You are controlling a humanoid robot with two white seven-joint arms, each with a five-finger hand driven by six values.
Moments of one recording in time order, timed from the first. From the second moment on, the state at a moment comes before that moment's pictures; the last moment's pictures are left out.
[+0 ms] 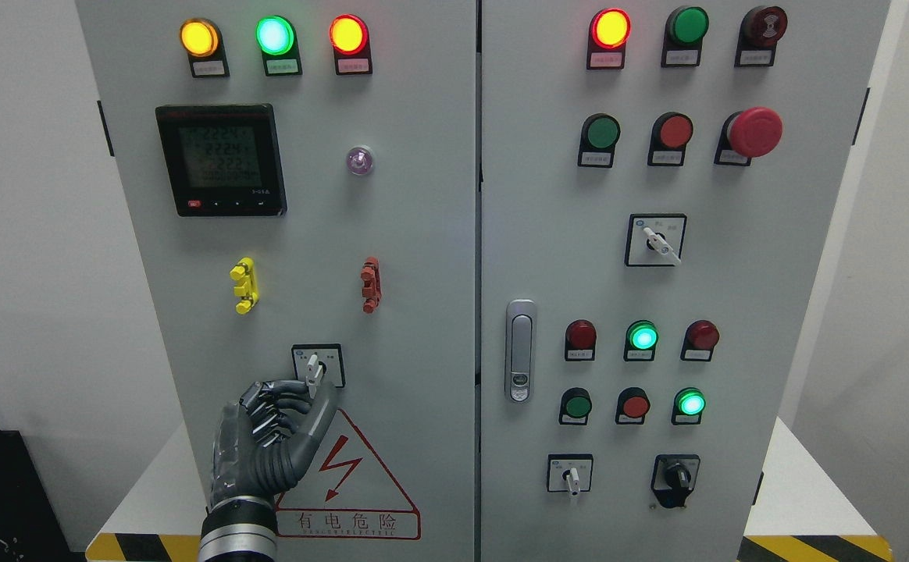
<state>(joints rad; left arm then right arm) -0.36 -0.15 -0.02 -1.97 -0.20 0.57 0.22 0.05 0.13 -0.23 -0.12 0.16 0.07 -0.13</state>
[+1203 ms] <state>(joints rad) -0.39 -0.15 -0.03 -1.95 -0.20 0.59 0.22 0.05 0.13 -0.23 -0.12 0.16 0.07 -0.13</state>
